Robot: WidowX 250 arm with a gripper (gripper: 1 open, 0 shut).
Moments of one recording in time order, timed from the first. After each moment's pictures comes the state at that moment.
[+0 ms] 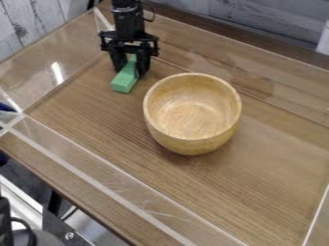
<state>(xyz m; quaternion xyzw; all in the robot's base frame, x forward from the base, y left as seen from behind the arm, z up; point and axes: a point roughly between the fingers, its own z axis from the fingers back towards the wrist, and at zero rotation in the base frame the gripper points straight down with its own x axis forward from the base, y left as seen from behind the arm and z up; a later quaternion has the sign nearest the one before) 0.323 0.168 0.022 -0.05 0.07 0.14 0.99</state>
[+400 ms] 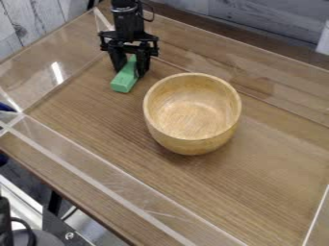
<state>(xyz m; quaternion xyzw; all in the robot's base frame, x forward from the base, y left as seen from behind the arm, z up) 0.322 0.169 0.022 -0.05 0.07 0.15 0.99</state>
